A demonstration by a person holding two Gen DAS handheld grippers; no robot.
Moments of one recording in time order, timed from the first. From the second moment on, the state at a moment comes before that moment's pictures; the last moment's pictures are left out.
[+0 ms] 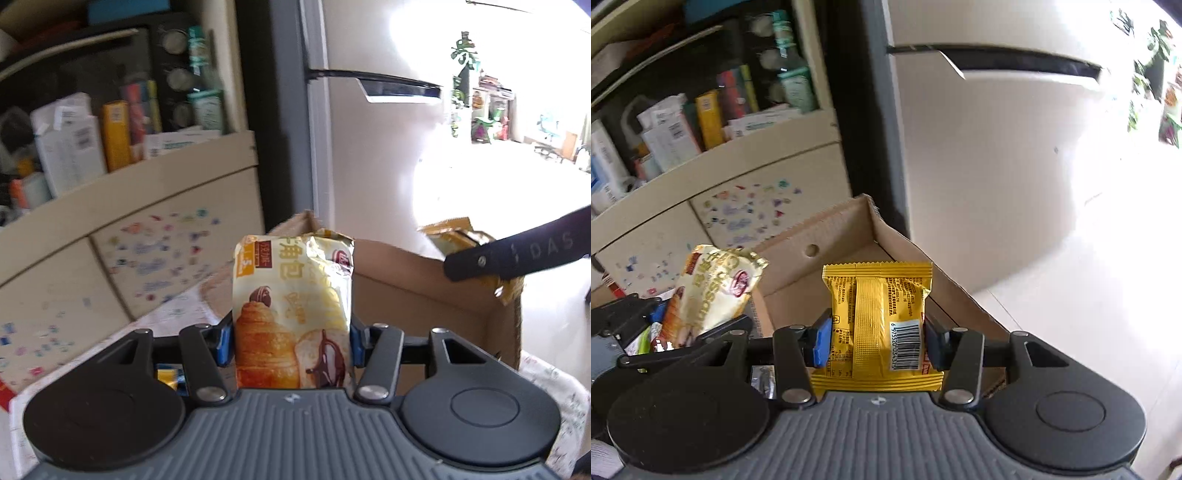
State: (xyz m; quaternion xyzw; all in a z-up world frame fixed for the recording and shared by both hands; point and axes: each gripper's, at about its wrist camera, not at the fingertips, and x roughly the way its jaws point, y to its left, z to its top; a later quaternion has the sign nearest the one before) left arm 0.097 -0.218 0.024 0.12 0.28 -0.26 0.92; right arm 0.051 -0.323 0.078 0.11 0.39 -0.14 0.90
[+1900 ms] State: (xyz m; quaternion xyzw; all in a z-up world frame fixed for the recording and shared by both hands) left arm 0.073 -0.113 -0.036 0.13 0.45 -0.23 0.85; right arm 0.089 -0.225 0.026 0.17 0.51 0.06 0.84
